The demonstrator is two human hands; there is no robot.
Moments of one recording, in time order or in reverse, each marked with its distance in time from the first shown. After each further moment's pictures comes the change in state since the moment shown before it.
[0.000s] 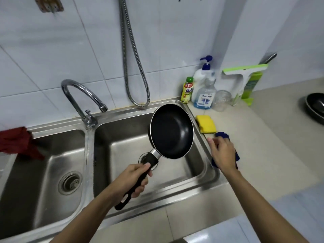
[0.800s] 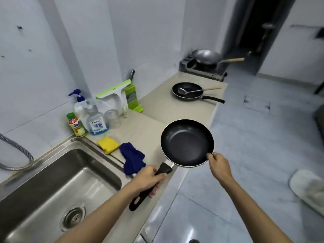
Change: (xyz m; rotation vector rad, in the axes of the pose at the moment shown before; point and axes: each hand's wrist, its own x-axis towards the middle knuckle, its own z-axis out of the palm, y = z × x) left_hand 0.044 0.032 0.295 0.789 -0.541 0.235; right_hand -0.167 0.176 -0.220 0.269 0.382 0.633
